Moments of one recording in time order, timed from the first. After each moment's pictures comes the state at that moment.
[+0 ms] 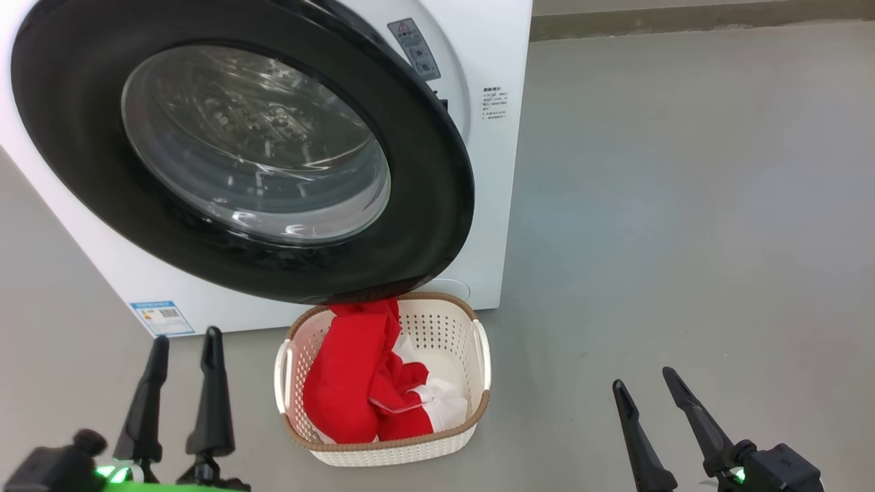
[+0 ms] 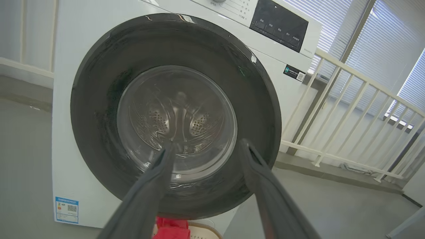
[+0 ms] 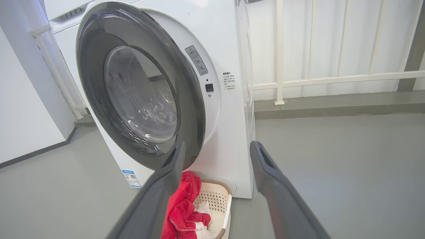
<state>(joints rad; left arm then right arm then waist) 0.04 0.31 -0.30 -0.26 -0.76 0.22 -0.24 0.15 -0.05 0.09 -0.07 0.21 0.13 -0.25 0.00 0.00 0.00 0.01</state>
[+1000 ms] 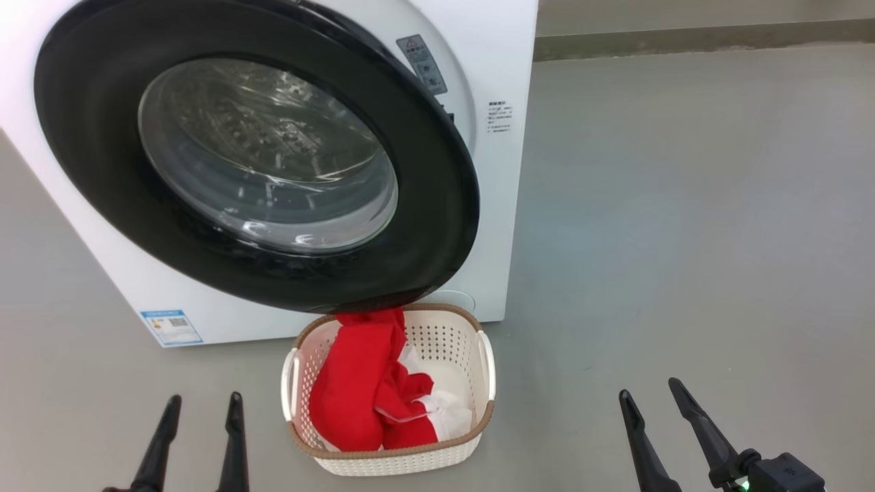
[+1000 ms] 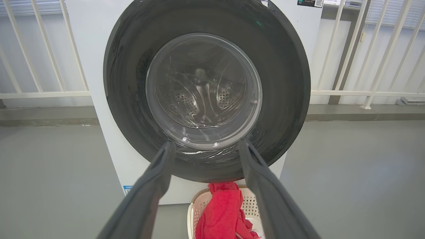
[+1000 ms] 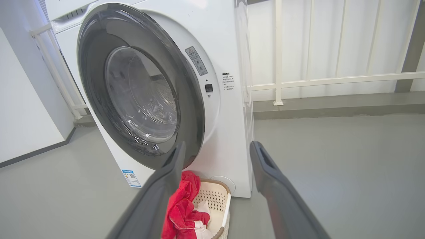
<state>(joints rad) 0.12 0.38 -0.40 -0.19 -0.49 0.35 -0.22 0.17 -0.05 0.08 -0.06 0.21 0.13 -0.25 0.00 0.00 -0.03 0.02</state>
